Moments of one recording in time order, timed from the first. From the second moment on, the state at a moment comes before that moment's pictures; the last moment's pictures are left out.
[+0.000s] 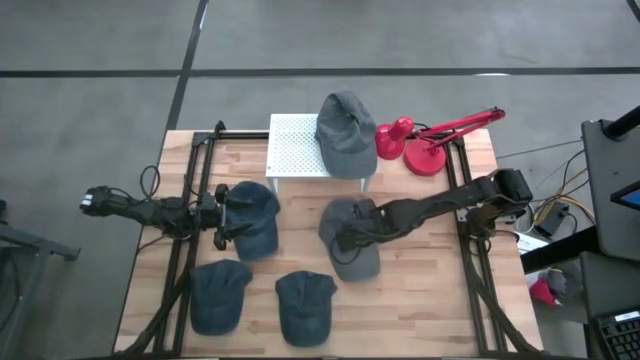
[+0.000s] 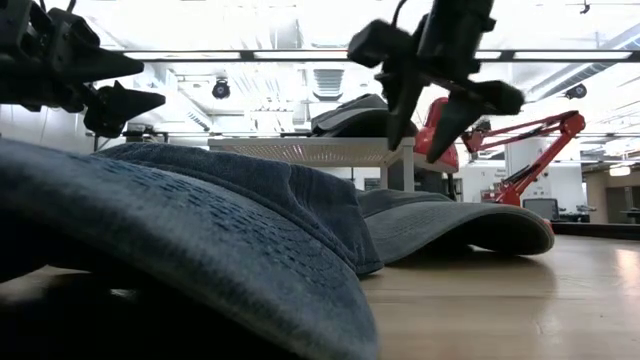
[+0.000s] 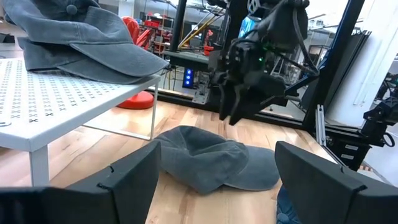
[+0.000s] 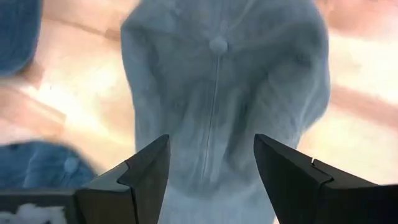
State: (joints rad) left arm -0.24 0.10 0.01 0.07 -0.34 -0.18; right arm 0.20 1.73 1.30 -0.86 0.26 1.42
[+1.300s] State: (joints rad) left arm -0.24 0.10 0.01 0.07 -0.34 -0.18; right arm 0.12 2.13 1.38 -0.85 0.03 1.32
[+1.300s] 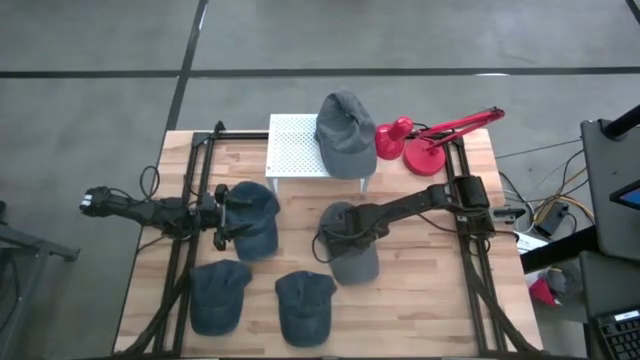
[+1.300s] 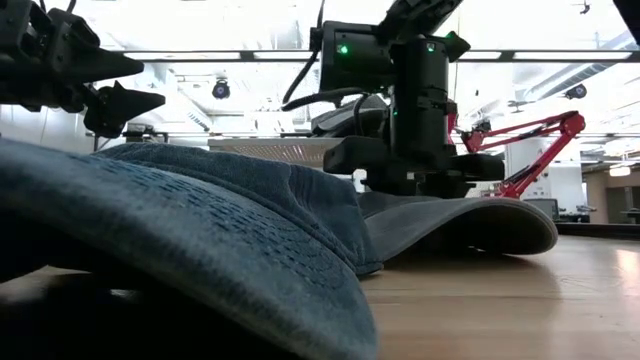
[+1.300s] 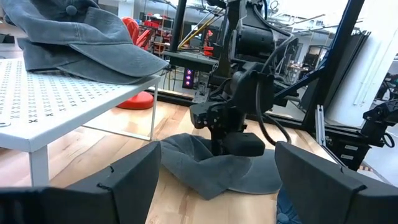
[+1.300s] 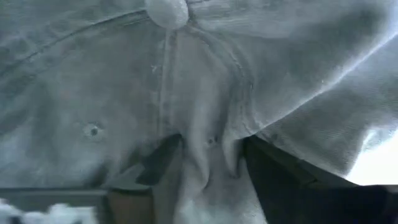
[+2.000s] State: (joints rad) left arm -0.24 0.10 0.01 0.07 -0.34 -0.18; right arm 0.12 1.93 1.39 -0.90 0.18 1.29
